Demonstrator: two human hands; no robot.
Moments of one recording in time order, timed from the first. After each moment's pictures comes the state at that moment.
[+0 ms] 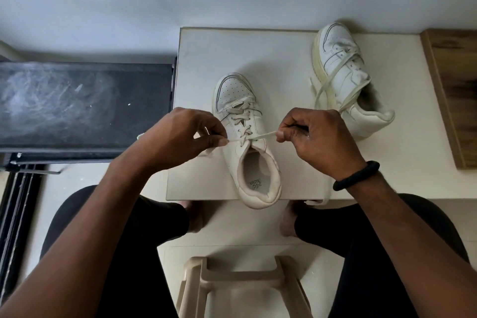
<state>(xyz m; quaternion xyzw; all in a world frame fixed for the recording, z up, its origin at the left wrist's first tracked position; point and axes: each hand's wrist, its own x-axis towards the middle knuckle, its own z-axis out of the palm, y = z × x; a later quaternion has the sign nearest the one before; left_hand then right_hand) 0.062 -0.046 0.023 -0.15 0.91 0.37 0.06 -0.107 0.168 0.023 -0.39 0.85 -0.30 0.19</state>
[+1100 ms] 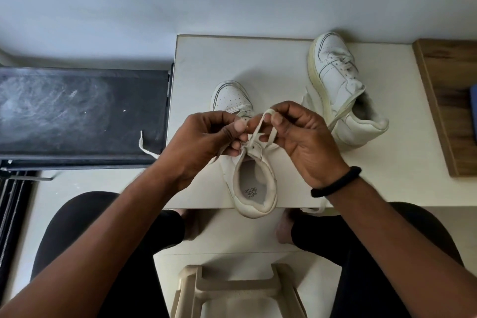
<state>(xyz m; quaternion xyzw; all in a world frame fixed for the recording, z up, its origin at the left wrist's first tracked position) 0.042 -0.005 0.021 -0.29 0.57 0.77 -0.03 -0.094 0.148 0.019 -0.20 0.56 -0.68 0.43</state>
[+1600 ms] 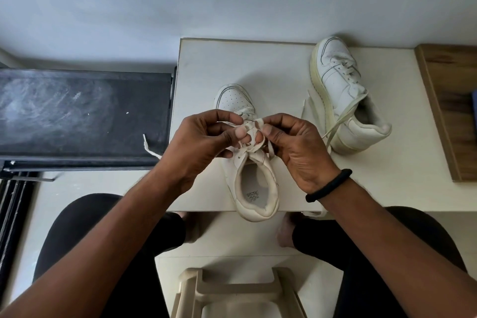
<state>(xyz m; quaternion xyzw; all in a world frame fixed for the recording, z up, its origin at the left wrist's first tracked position) 0.043 -0.004 0.031 -0.35 0.57 0.75 -0.04 -0.088 0.138 0.007 -0.11 0.58 -0.67 0.45</state>
